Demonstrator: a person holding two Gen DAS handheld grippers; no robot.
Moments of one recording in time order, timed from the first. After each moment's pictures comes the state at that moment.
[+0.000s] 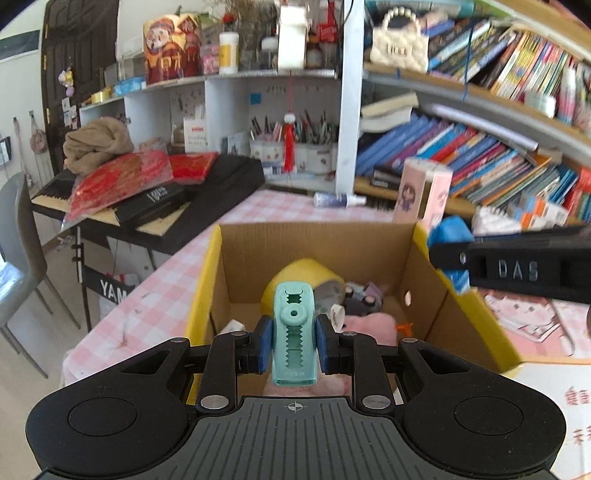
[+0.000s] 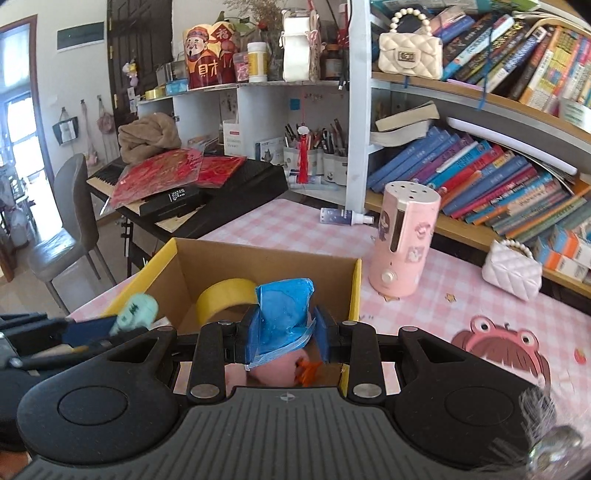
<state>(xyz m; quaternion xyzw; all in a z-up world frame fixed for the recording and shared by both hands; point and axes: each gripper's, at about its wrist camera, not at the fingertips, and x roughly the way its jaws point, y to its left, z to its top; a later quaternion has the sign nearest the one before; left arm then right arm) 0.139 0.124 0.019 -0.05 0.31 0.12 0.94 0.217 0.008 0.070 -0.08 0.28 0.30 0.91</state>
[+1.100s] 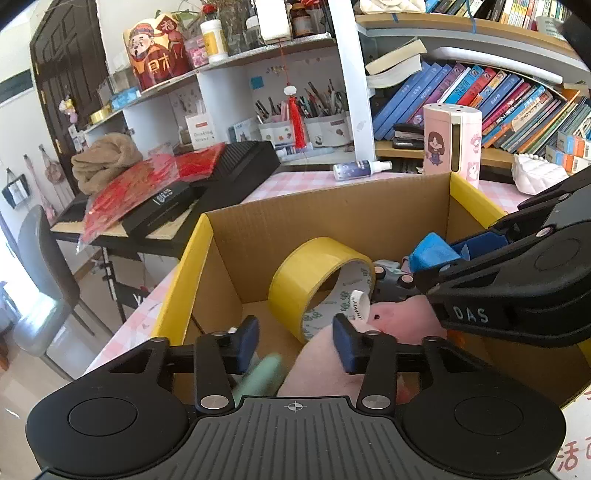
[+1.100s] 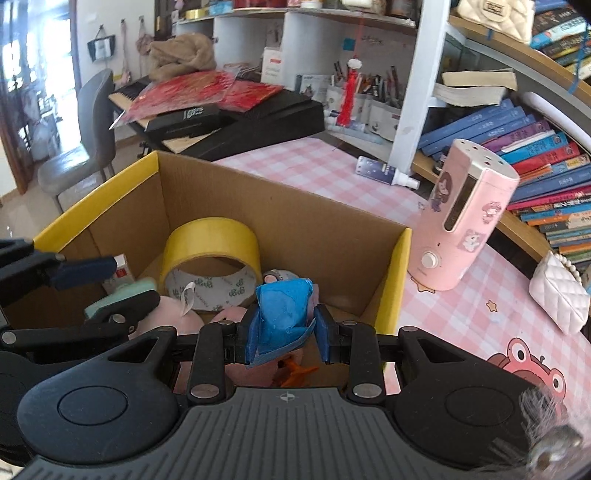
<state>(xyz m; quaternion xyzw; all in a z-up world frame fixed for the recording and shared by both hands) 0.188 0.107 -0.015 0.04 0.34 0.17 0.92 0.277 0.048 0.005 -0.19 0.34 0.35 0.85</state>
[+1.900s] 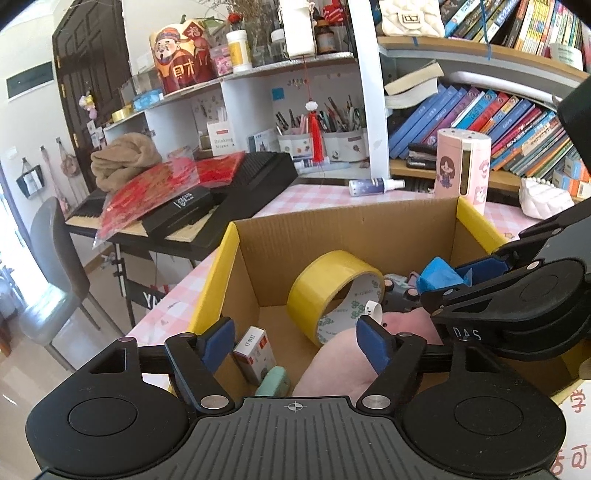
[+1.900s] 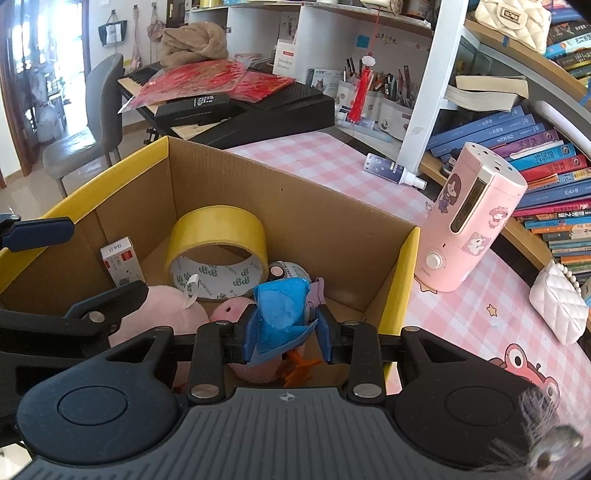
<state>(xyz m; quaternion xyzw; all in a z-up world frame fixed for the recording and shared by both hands) 0.167 0.110 0.001 0.02 0.31 0.19 0.93 0.271 0.049 0.004 -0.20 0.33 0.36 0.85</state>
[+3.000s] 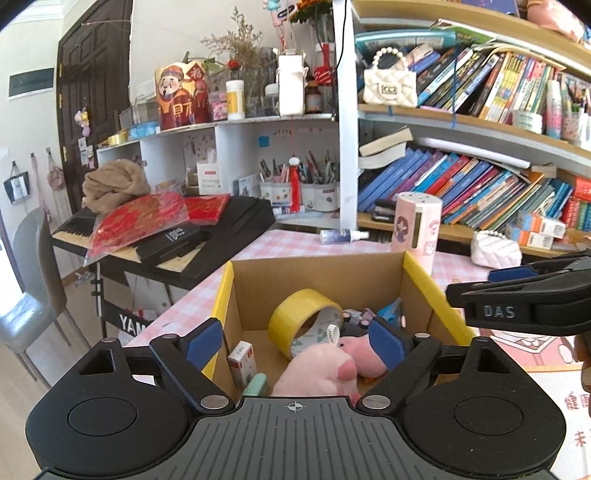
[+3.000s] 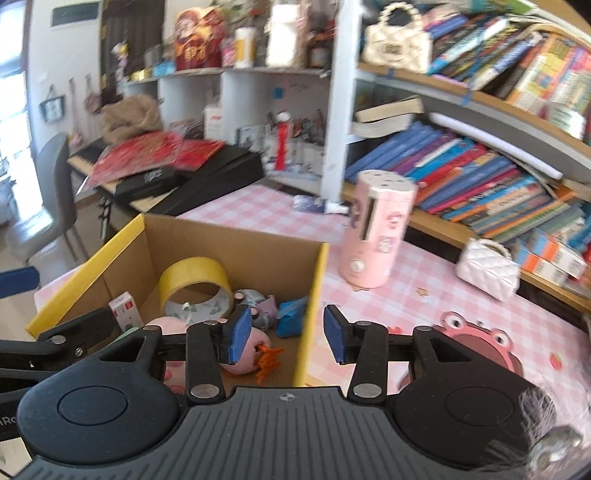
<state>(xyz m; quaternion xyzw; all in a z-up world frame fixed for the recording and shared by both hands) 0.097 0.098 0.046 -0.02 0.24 0.14 0.96 0.202 -0.020 0.062 -0.10 0.28 0.25 0.92</state>
